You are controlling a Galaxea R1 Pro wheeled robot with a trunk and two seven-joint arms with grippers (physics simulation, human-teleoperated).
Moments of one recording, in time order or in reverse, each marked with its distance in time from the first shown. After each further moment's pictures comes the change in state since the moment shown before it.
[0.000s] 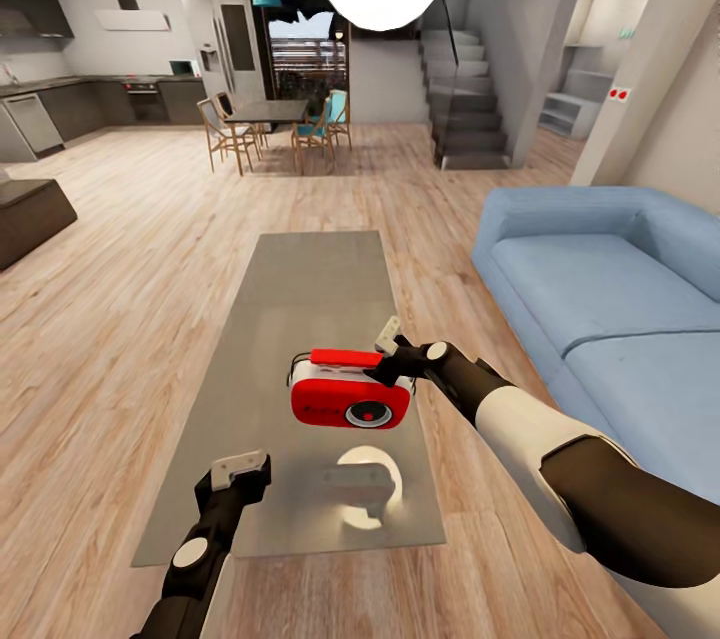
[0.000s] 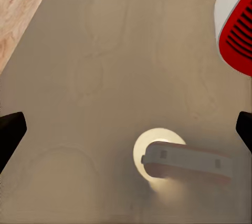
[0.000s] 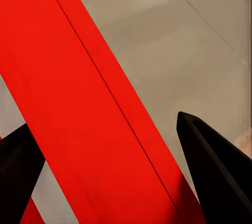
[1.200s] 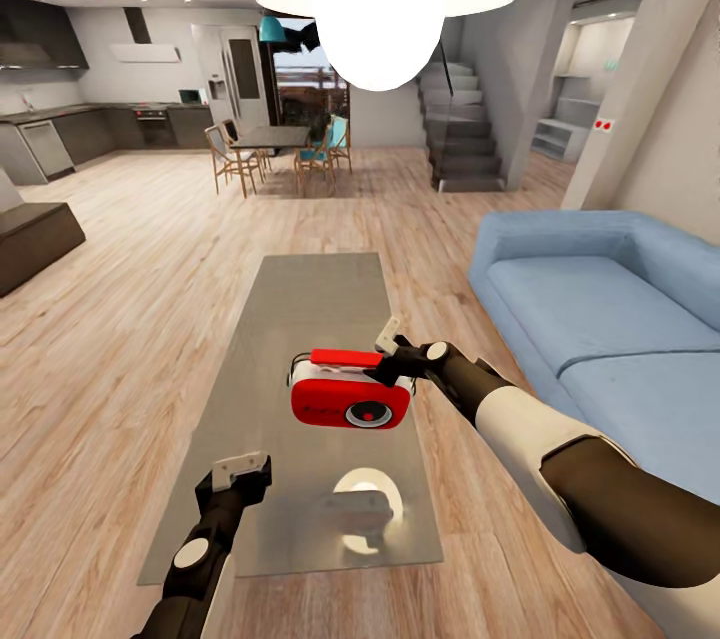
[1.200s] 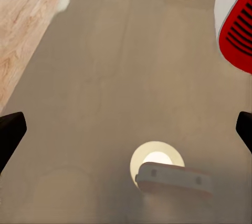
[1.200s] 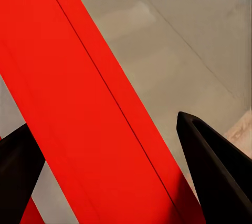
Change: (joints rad) left arm -0.001 0.000 -0.001 0.008 0.000 -0.002 0.000; right arm 0.000 0.000 0.000 0.000 0.000 0.000 0.000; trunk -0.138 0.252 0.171
